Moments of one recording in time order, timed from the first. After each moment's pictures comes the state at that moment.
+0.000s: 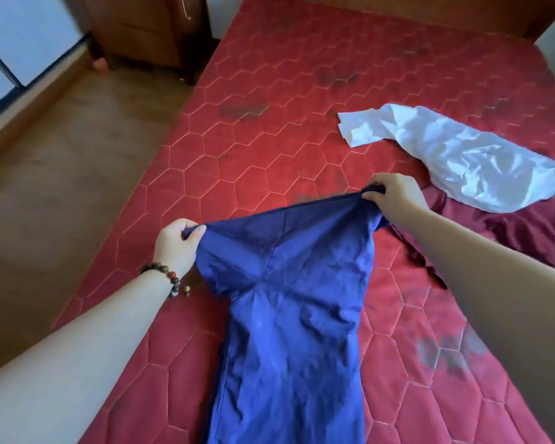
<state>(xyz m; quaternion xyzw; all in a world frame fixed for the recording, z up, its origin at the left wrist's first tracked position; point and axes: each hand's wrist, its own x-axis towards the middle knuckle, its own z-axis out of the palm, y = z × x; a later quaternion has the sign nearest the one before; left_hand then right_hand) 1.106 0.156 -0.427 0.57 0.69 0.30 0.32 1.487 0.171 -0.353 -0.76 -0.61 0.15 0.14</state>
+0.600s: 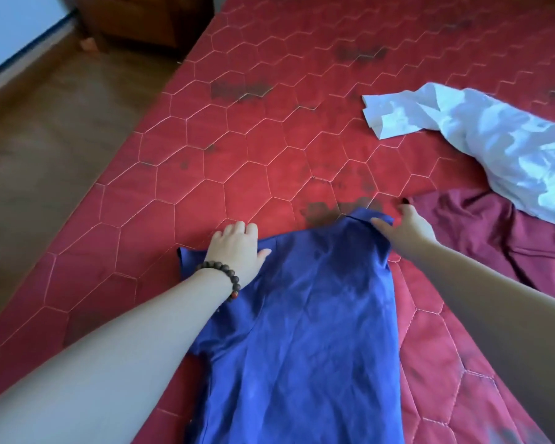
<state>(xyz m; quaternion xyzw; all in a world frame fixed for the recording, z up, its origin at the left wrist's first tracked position) 1.218 0.250 -0.558 0.80 0.59 -0.03 0.07 1.523 0.244 -0.529 -0.85 -0.45 0.25 0.13</state>
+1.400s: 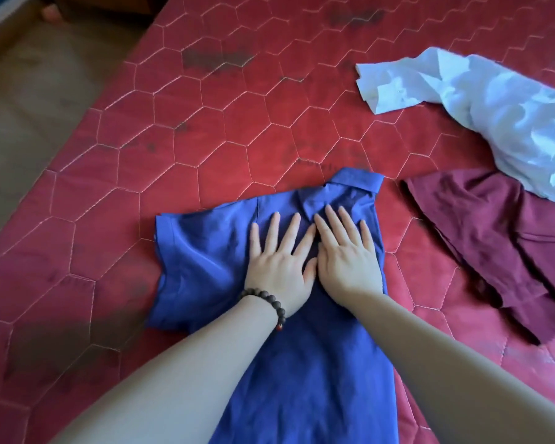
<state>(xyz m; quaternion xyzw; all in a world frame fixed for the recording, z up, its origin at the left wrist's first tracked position) 1.307 0.210 -0.598 0.84 0.54 0.01 0.07 1.450 0.198 -0.589 -0.71 -0.70 0.06 0.06</state>
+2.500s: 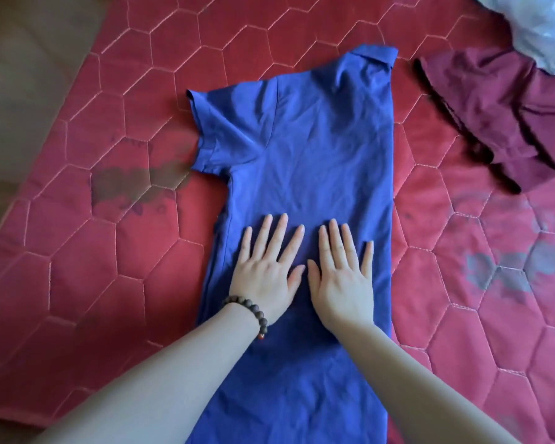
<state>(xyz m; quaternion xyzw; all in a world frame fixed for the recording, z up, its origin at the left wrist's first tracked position) 1.216 -0.023 -0.583 0.84 0.52 -0.06 0.11 1.358 -0.061 -0.578 -0.75 -0.66 0.11 0.04</state>
